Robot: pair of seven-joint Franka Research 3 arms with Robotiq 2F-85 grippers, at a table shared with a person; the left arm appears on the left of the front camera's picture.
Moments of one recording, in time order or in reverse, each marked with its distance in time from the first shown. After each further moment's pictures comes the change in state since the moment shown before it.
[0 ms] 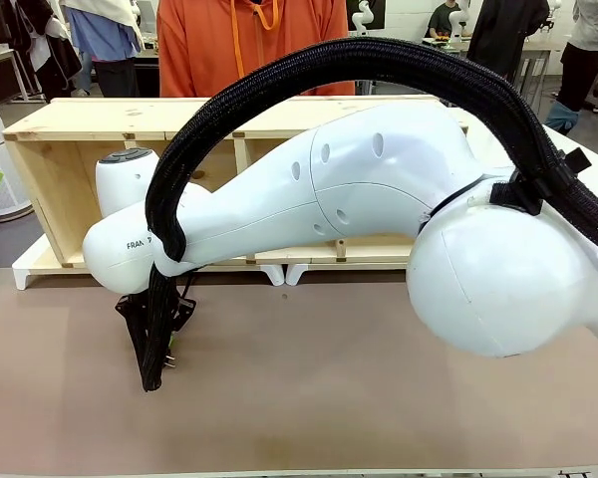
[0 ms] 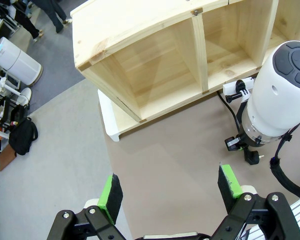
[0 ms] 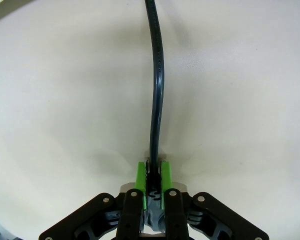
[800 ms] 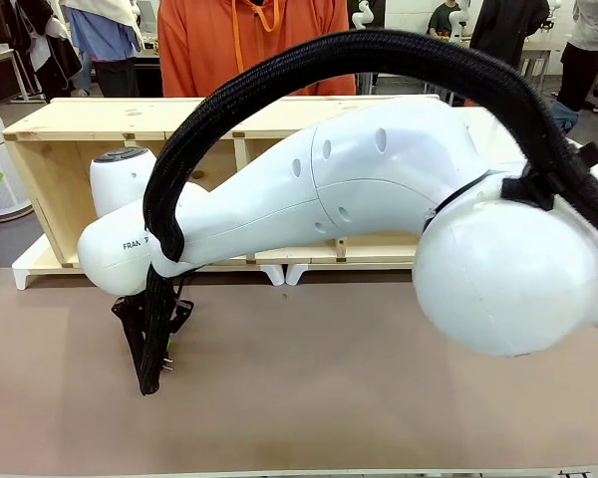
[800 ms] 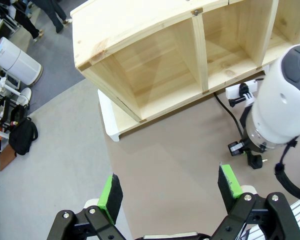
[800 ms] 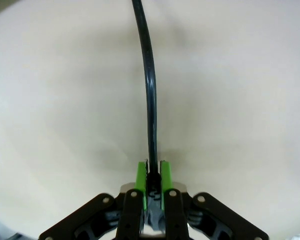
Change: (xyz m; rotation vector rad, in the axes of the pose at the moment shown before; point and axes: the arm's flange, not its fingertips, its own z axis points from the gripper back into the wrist) left arm 0.000 0.000 0.000 0.000 0.000 0.000; right arm -0.018 -0.002 0.011 -0.008 -0.003 0.008
